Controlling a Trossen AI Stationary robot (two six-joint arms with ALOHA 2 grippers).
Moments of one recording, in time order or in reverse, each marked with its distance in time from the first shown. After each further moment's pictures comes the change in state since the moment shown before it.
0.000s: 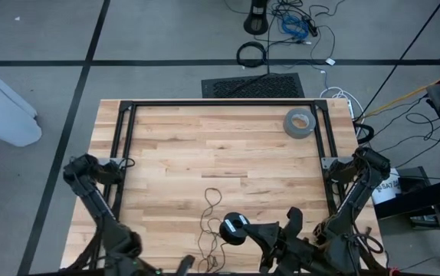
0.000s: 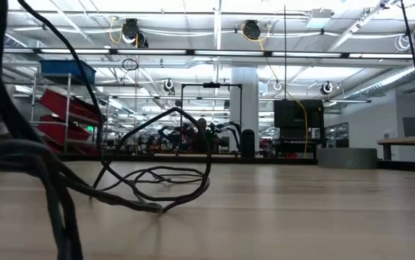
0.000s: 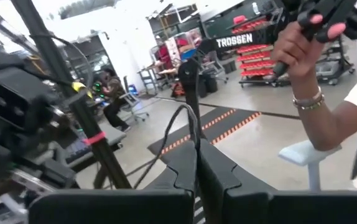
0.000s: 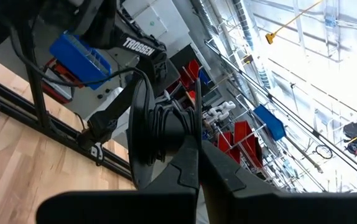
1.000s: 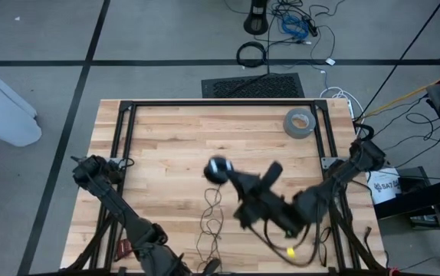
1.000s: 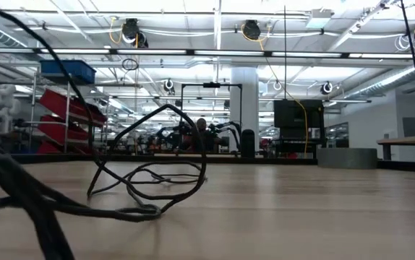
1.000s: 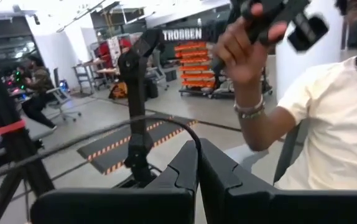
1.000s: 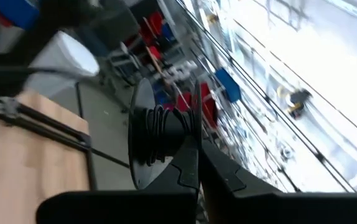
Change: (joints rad) left arm 0.135 0.063 0.000 0.006 0.384 -0.195; right arm -0.276 -0.059 0.000 0.015 -0.029 -0.160
